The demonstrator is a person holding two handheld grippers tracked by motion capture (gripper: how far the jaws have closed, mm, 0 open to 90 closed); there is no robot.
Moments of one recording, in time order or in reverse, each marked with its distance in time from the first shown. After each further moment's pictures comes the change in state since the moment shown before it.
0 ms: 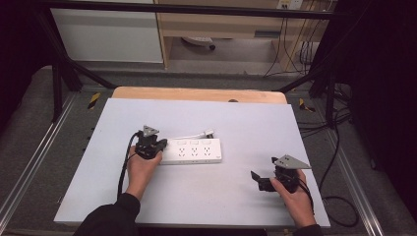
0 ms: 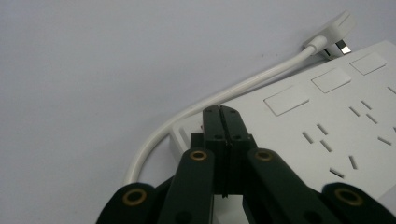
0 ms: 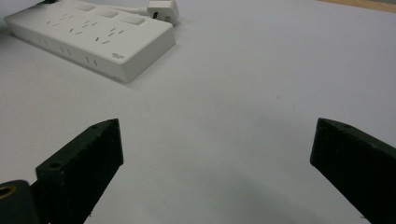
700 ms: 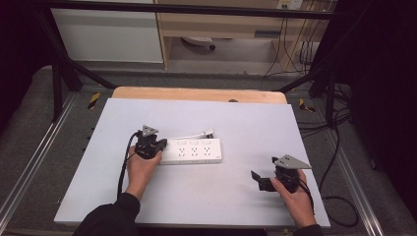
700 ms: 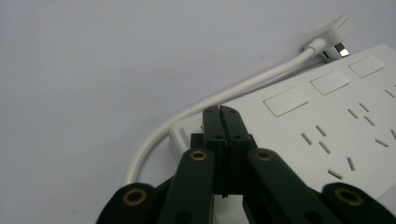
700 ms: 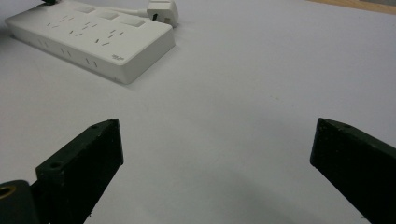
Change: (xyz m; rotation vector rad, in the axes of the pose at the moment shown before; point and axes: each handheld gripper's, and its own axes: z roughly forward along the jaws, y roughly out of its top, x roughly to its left) left arm 0.001 0.000 0.000 -0.002 -0.008 -0.015; right arm 0.000 0.000 -0.001 -0.005 -0.001 0.004
